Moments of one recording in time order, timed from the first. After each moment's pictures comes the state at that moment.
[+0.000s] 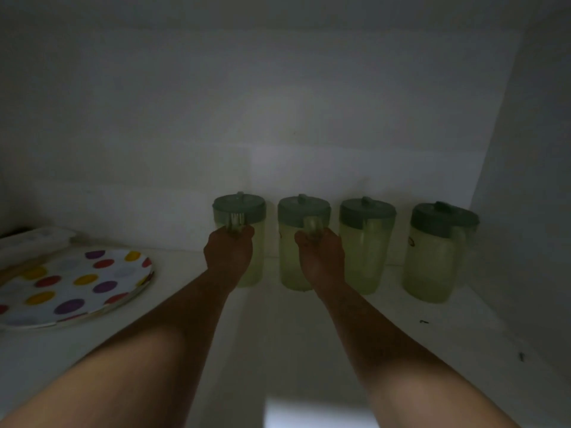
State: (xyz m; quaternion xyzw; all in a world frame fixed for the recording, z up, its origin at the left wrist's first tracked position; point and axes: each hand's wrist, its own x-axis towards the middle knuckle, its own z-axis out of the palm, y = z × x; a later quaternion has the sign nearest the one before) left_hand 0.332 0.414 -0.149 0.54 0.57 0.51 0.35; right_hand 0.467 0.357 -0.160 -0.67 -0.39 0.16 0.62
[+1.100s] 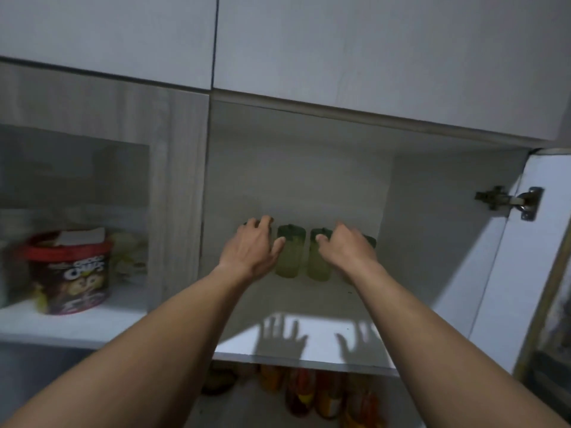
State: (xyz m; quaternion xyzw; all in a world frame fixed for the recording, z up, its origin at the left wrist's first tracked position) left_hand 0.166 0.117 -0.024 0.84 0.39 0.36 0.03; right_hand 0.317 0.016 0.015 -0.85 -0.45 -0.07 0.27
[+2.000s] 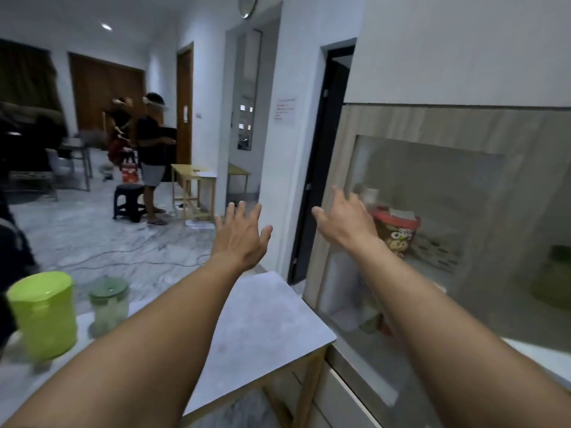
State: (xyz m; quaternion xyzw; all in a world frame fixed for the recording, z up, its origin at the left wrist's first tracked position) left_hand -0.363 -0.152 -0.093 0.52 0.80 0.27 -0.13; right_hand -0.178 -0.084 -0.015 -0.50 -0.83 0.02 0.26
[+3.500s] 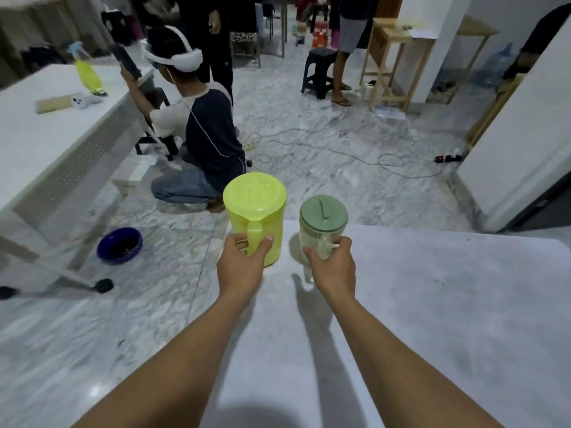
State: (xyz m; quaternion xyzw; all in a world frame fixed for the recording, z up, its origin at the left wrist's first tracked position) left_hand -0.775 -0.314 -0.410 -0.07 0.83 0.55 0.08; right_hand -0.713 -0.164 -0.428 -0.41 -0.78 0.47 0.12
